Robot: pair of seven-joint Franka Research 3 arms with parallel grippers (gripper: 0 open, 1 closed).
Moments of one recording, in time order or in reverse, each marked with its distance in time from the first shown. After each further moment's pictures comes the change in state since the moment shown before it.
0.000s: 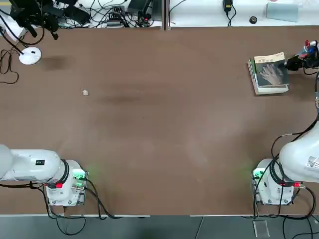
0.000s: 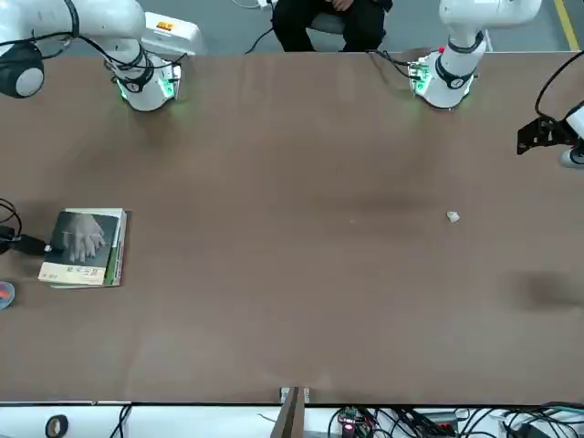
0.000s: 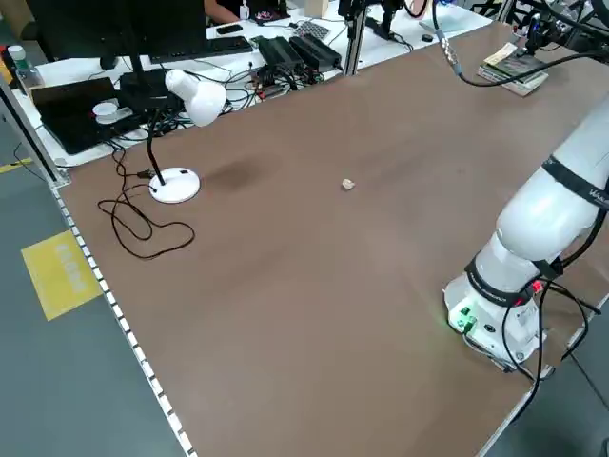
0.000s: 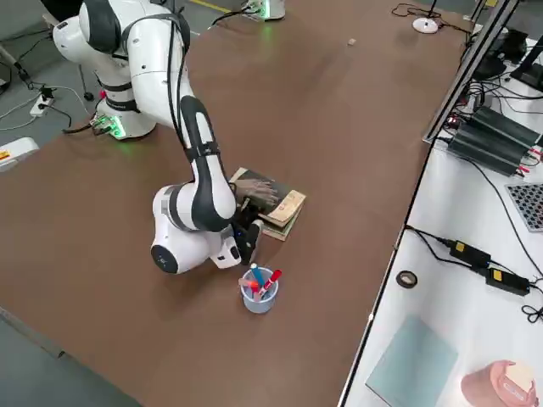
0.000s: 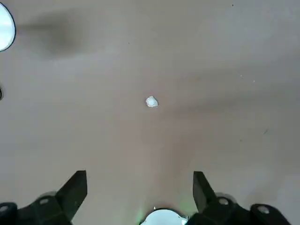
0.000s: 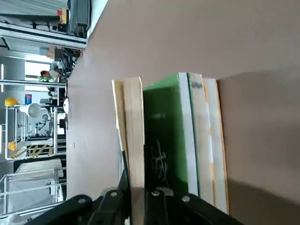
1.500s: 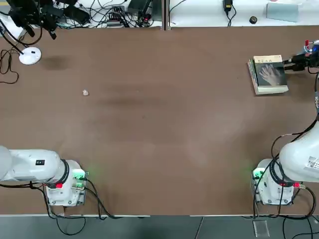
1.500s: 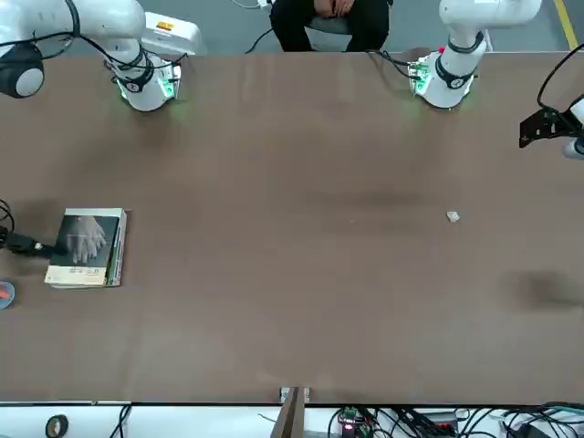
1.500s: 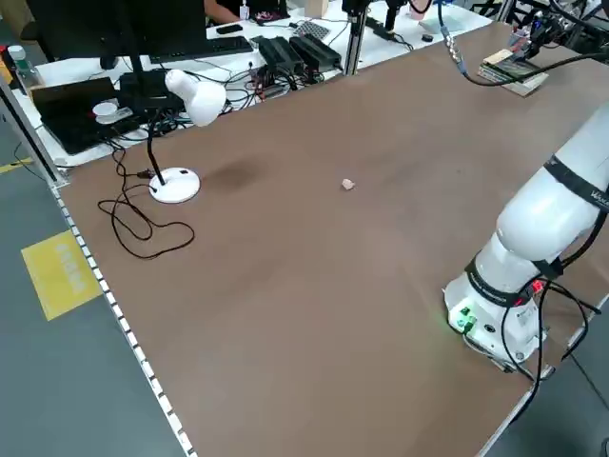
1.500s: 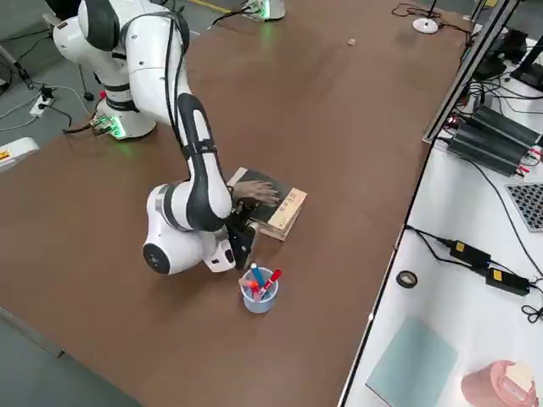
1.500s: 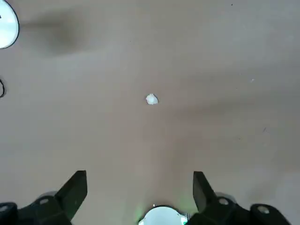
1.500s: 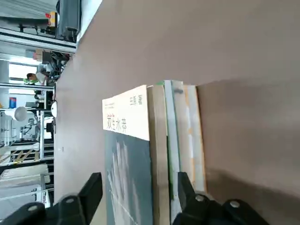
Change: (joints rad) left arm 0.000 -0.029 0.000 -0.005 0.000 -0.017 -0.007; right arm 0.004 -0.005 -0.050 0.016 -0.010 0.017 0.000
